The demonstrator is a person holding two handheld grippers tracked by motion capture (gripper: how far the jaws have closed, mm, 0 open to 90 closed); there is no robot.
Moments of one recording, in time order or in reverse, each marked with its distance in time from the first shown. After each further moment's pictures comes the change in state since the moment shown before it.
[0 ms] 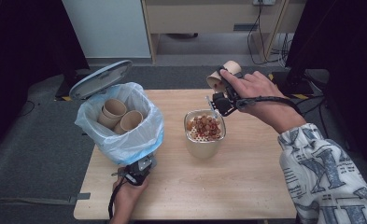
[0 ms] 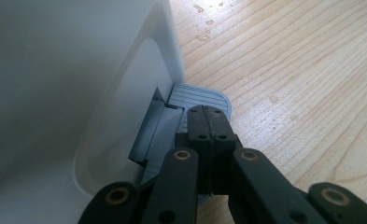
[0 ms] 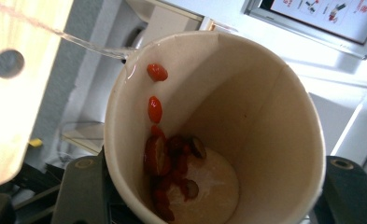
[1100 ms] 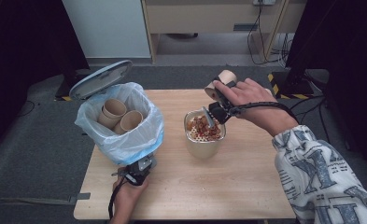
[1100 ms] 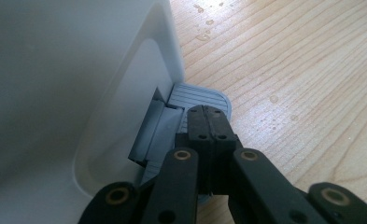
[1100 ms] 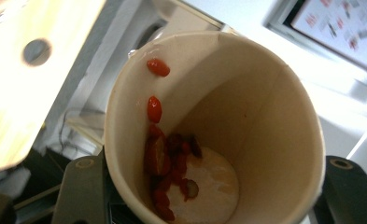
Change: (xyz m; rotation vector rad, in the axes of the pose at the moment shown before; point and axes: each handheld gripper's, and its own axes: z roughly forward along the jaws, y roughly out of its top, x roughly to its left) left arm 0.000 0.000 0.000 -0.001 -0.001 0.001; right arm 0.026 0.020 0.008 -0.010 0.068 -0.145
